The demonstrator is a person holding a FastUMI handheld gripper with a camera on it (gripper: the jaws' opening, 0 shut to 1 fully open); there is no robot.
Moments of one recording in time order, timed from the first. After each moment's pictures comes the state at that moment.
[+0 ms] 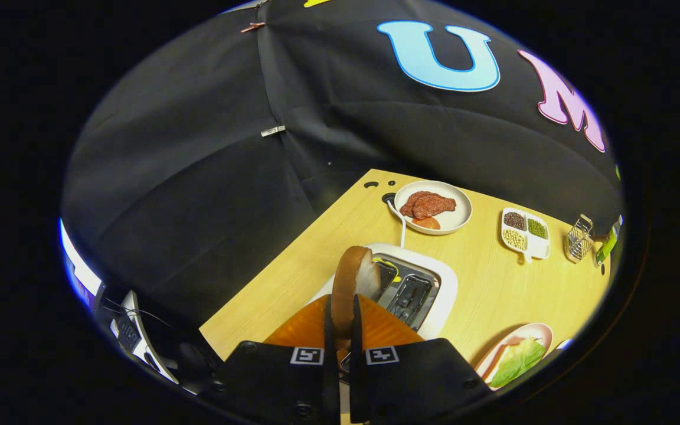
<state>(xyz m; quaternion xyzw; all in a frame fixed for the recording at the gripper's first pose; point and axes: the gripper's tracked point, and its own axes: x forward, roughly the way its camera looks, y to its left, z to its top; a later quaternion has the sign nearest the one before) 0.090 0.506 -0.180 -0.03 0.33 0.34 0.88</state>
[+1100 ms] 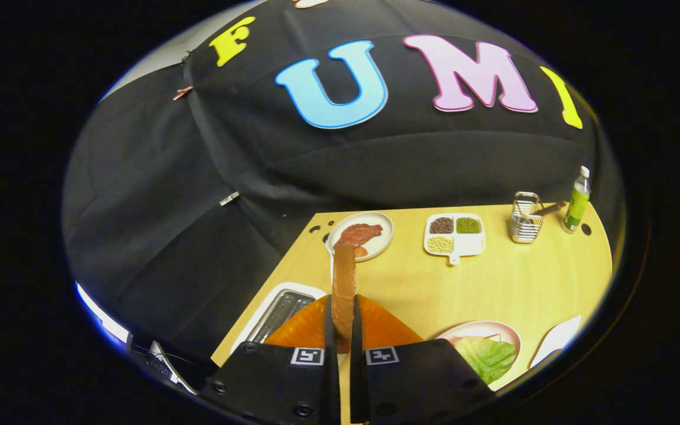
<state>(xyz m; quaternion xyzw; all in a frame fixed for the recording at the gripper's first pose) 0.147 0.328 -0.124 0.10 0.30 0.24 0.92</state>
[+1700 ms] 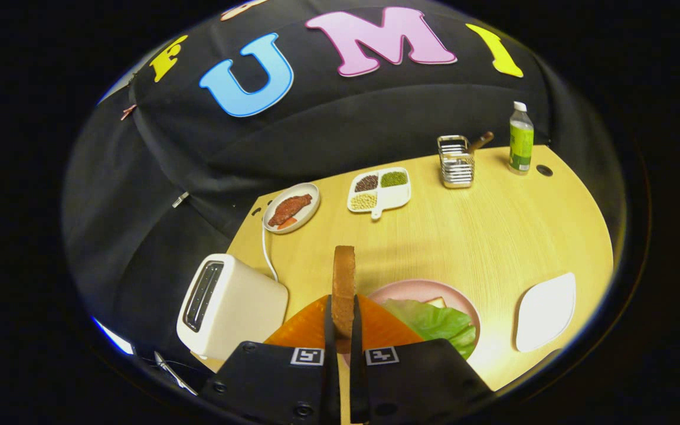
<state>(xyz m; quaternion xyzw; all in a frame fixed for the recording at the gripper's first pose) 0.136 0.213 -0.211 0.14 0.37 0.16 0.91</state>
